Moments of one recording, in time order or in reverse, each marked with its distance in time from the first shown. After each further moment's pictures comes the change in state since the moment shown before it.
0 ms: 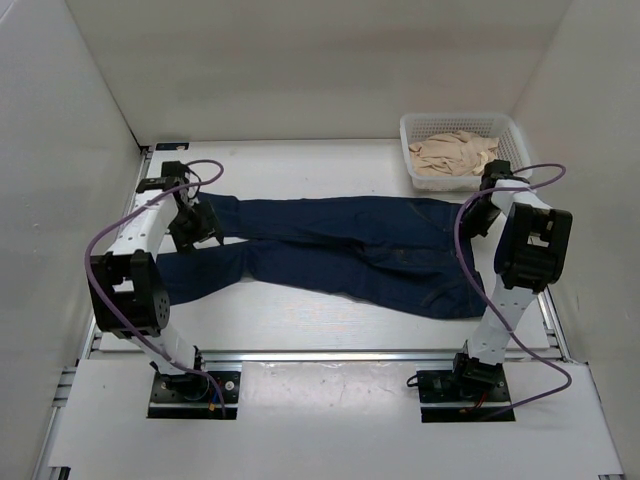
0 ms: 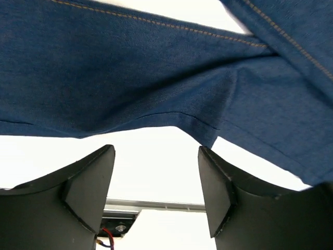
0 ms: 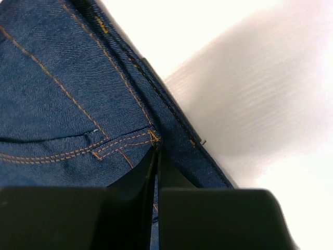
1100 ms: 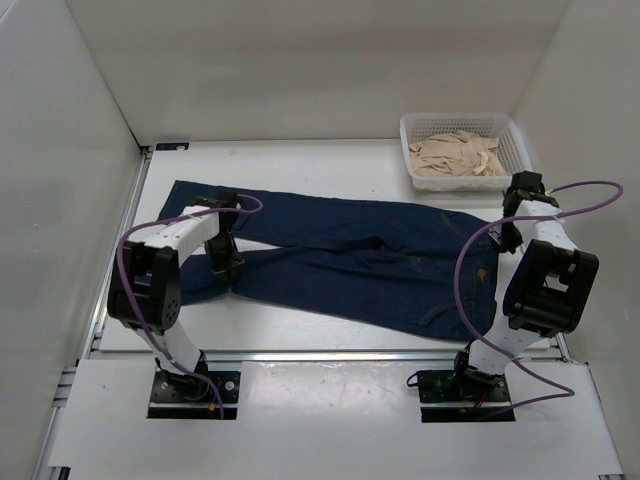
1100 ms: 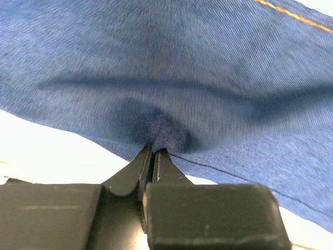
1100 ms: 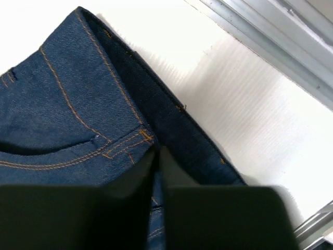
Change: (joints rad) left arm -0.279 0.074 -0.202 0.036 -0.239 -0.219; right arm -0.097 -0.366 -0.267 0.018 0.309 0.179
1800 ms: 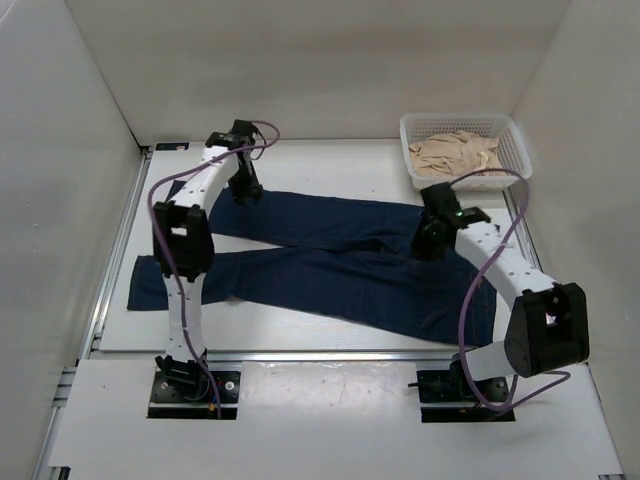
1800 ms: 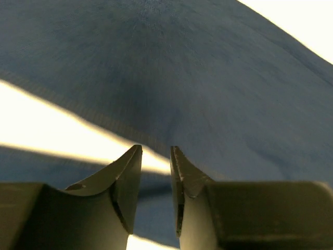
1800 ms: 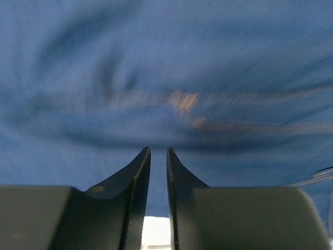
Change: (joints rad) left arm 0.001 0.440 0.896 -0.121 0.000 0.063; right arm 0.559 -0.257 -0.142 -0.015 -0.179 -0.004
